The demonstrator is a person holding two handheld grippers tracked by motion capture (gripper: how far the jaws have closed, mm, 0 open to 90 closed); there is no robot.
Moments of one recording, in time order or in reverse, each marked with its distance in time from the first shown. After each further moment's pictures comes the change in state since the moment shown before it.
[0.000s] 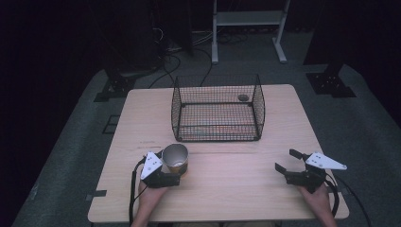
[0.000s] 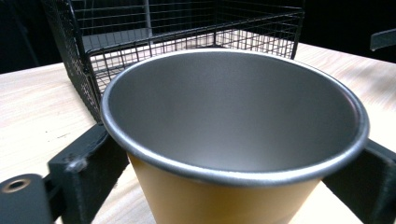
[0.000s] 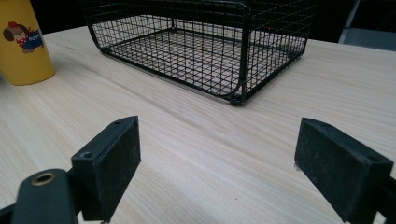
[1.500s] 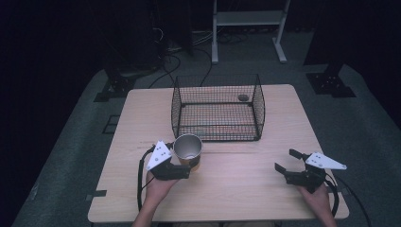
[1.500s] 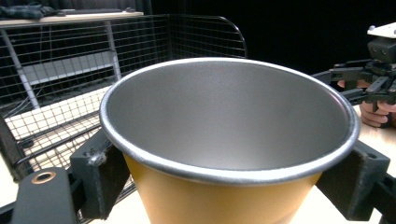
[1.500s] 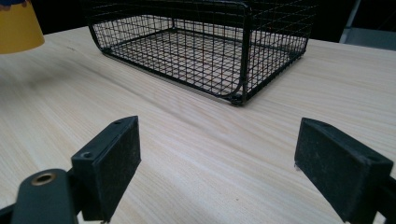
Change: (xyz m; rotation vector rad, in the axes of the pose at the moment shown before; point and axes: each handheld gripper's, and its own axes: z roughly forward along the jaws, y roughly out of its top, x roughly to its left) left arm -0.022 0.058 0.010 -0.064 -0.150 0.049; right arm 0.000 0.000 0.001 -0.001 0.003 0.002
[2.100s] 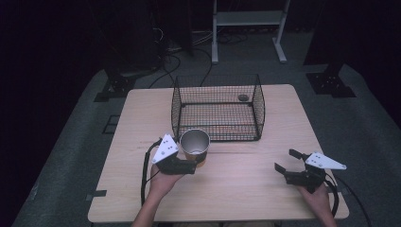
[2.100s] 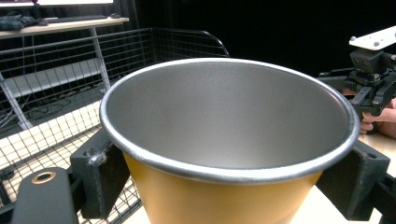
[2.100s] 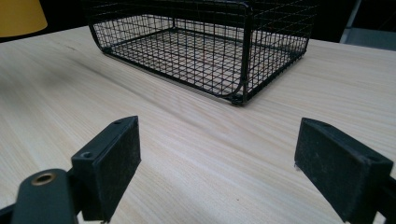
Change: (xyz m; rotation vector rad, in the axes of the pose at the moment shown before) left arm -0.004 0.024 0.014 -0.002 -0.050 0.039; right arm 0.000 0.000 0.000 0.002 0.001 -0.003
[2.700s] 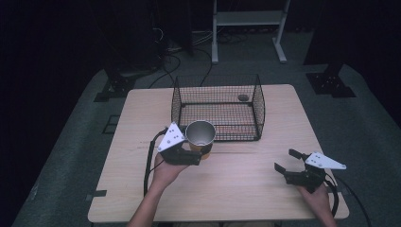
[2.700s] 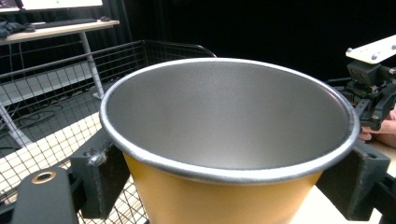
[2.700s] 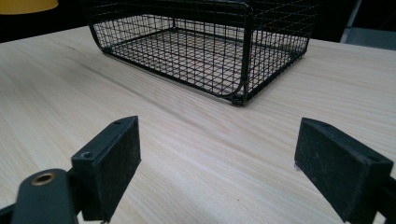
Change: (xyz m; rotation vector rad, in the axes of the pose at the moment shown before) left arm 0.007 0.025 0.016 0.011 -0.035 0.025; right arm 0.000 0.000 0.000 0.002 0.001 0.001
